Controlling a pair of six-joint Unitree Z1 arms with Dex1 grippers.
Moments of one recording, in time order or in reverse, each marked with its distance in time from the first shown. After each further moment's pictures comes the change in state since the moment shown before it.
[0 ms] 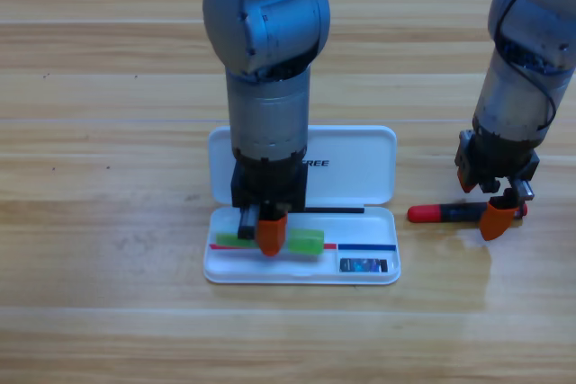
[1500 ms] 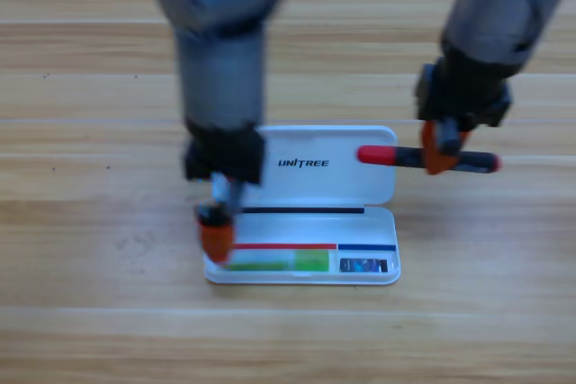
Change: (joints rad) arm 0 0.037 -0.137 0.060 0.074 0.019 0.029; arm 1 0.161 -0.089 -0.336 0.312 0.032 0.307
